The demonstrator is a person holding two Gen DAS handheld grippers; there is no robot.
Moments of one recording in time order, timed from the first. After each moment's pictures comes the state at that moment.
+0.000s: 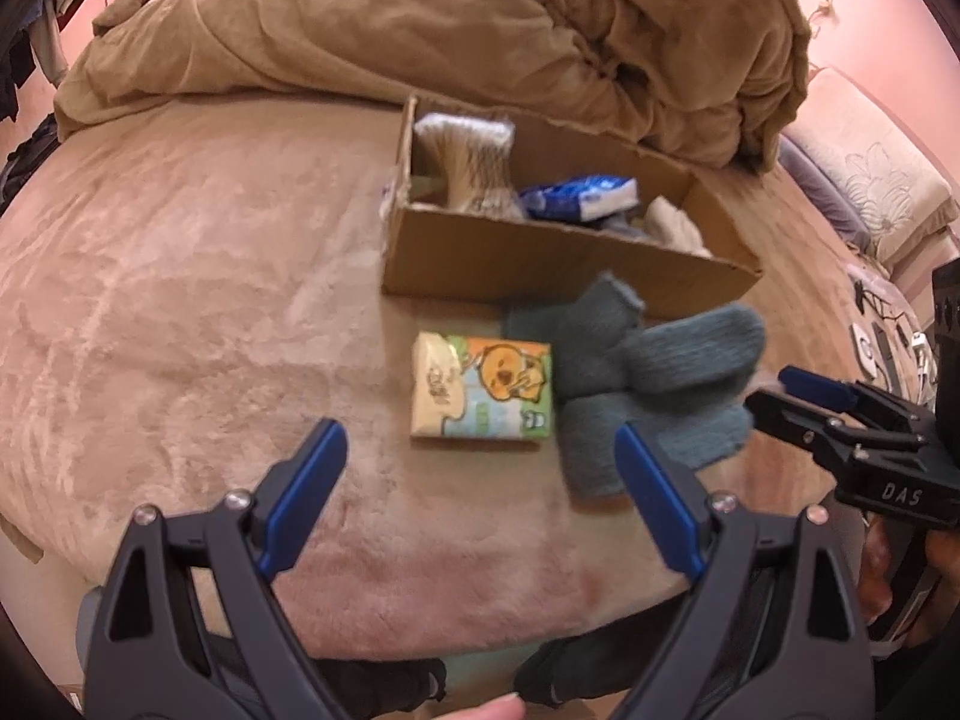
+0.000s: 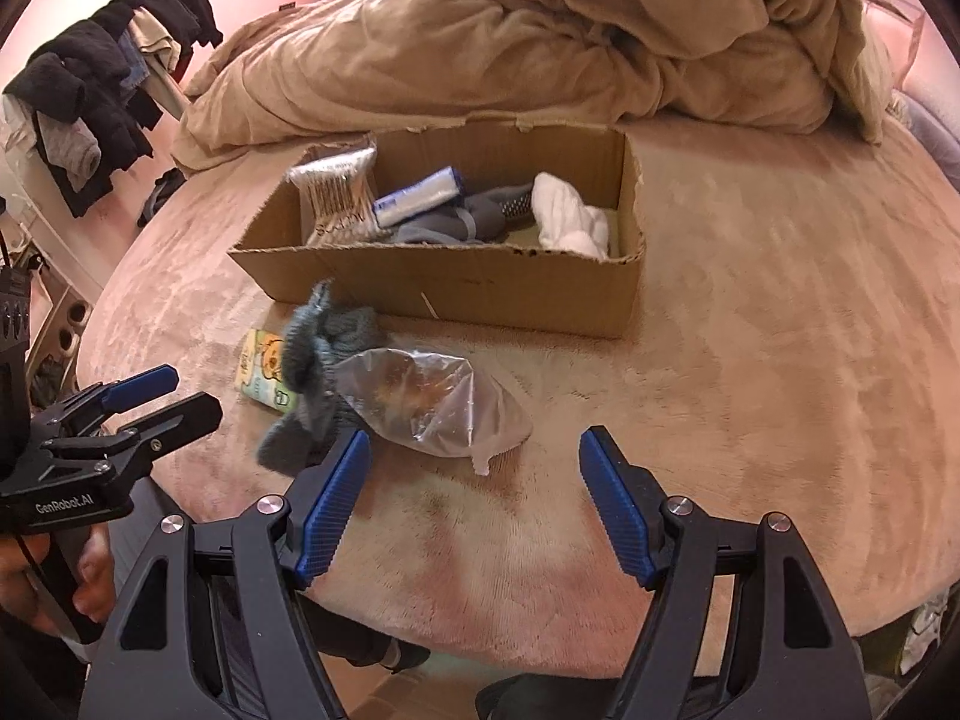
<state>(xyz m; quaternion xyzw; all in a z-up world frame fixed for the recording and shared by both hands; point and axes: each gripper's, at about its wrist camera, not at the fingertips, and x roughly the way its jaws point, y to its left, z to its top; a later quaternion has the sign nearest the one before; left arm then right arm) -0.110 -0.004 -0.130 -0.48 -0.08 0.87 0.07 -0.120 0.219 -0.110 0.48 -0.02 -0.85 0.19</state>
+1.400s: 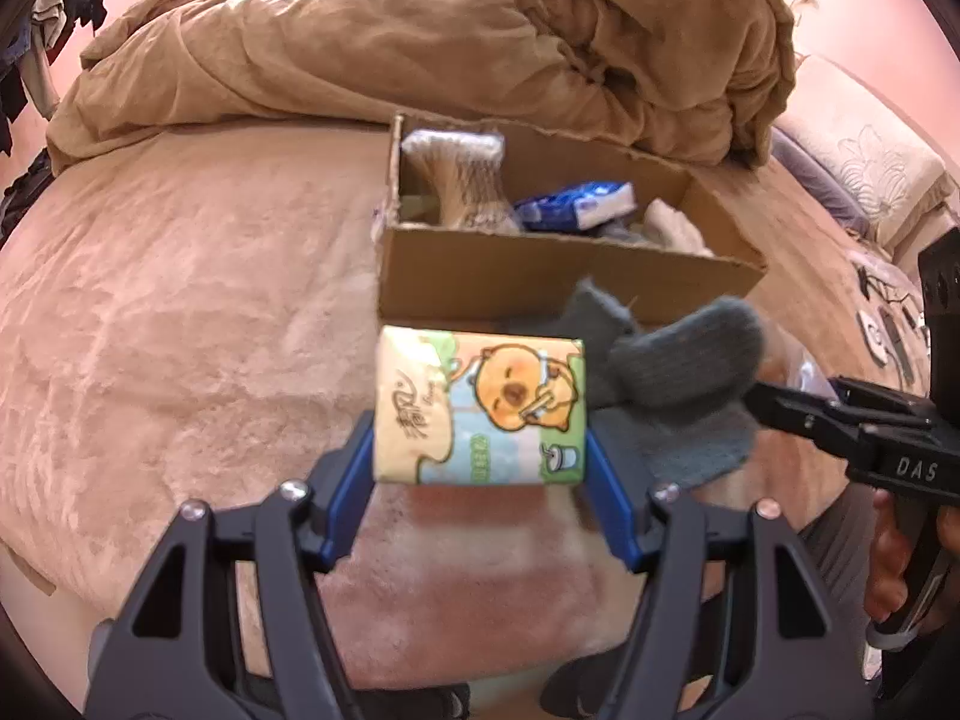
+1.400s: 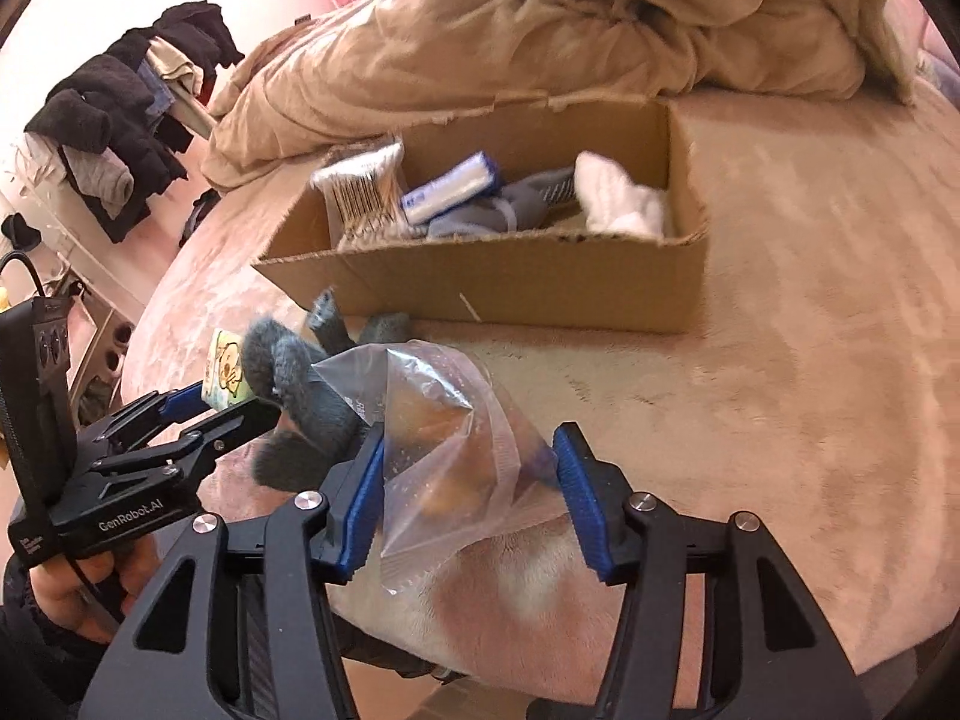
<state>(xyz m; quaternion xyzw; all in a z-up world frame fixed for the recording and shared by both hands) -0.105 -0.002 -0.127 -0.45 -0.05 0.89 0.08 -0.125 0.228 -0.118 0.47 -0.08 -0.84 0.24</state>
